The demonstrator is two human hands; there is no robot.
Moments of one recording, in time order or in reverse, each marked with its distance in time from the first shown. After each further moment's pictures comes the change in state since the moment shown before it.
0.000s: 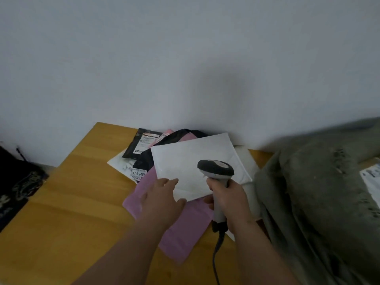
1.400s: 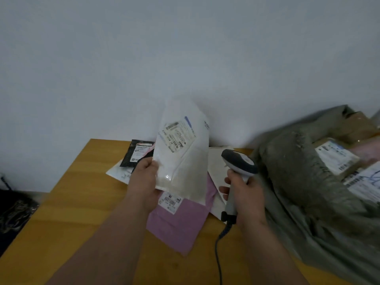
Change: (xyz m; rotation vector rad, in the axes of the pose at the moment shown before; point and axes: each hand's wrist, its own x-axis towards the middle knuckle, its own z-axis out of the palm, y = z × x) left_hand -0.029 0.022 -0.080 -1.363 0.043 -0.295; right_hand -0.071 0.003 -0.028 0.354 0.303 -0.149
